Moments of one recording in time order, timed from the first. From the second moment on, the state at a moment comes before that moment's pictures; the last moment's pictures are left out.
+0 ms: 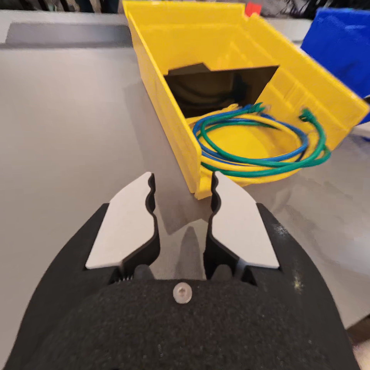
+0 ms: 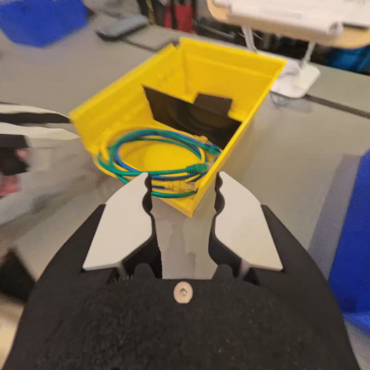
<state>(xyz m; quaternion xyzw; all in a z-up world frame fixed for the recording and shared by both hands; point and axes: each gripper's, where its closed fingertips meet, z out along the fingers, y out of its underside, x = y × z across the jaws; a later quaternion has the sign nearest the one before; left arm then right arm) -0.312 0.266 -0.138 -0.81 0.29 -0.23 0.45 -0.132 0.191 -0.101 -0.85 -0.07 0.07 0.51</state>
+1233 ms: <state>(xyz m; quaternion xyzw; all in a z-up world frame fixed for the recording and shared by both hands) -0.537 0.408 -0.149 -0.85 0.18 -0.12 0.48 -0.374 0.311 -0.145 -0.82 -0.03 0.09 0.56</state>
